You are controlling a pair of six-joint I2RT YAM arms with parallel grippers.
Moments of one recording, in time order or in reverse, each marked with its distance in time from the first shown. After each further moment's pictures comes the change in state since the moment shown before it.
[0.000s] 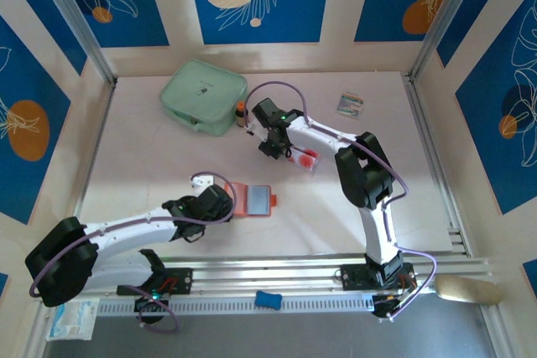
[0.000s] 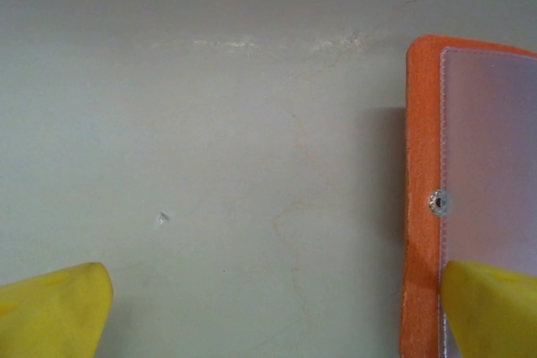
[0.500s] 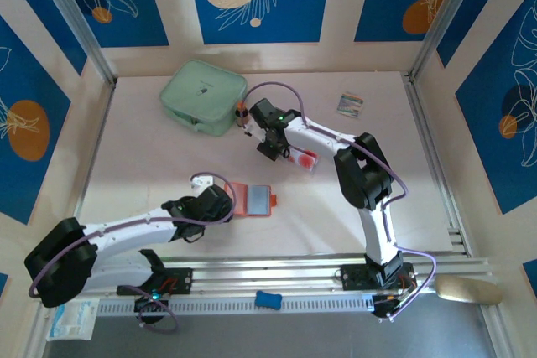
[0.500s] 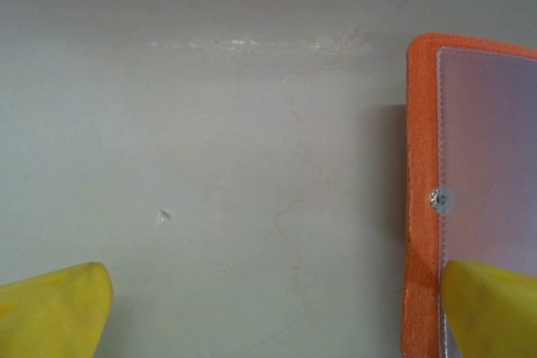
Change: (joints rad) left arm 0.000 -0.013 -0.003 0.001 0.004 0.001; right arm 0.023 0.000 0.014 -0.010 0.037 -0.030
